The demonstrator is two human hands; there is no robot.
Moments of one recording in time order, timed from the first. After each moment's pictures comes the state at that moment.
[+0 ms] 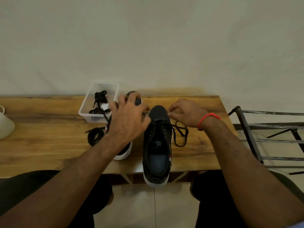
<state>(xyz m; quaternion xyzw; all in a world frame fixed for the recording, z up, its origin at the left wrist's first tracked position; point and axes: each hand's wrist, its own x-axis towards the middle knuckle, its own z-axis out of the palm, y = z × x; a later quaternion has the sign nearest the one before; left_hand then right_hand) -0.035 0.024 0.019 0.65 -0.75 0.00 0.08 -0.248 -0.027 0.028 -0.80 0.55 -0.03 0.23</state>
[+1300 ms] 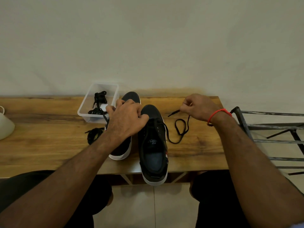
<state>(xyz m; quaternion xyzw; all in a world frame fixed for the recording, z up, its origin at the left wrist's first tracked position) -0.028 0.016 0.011 0.69 -0.70 -0.10 0.16 -0.276 -0.034 0.043 -0.74 0.61 -0.09 0.26</state>
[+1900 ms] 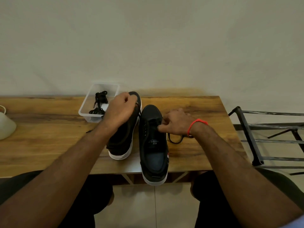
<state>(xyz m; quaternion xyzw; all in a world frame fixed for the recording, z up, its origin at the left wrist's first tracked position) -0.017 0.007 0.036 0.70 -0.53 -0.34 0.33 -0.221 -0.012 0.014 -0.78 0.56 0.06 0.26</state>
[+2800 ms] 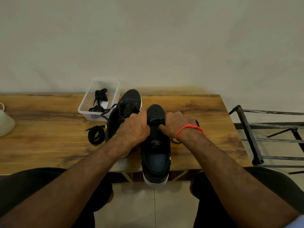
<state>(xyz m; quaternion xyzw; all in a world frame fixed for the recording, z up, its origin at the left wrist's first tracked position) -0.051 0.029 0.005 0.69 -0.68 -0.24 0.06 -0.201 0.003 0.011 -0.73 0.65 0.10 0.15</state>
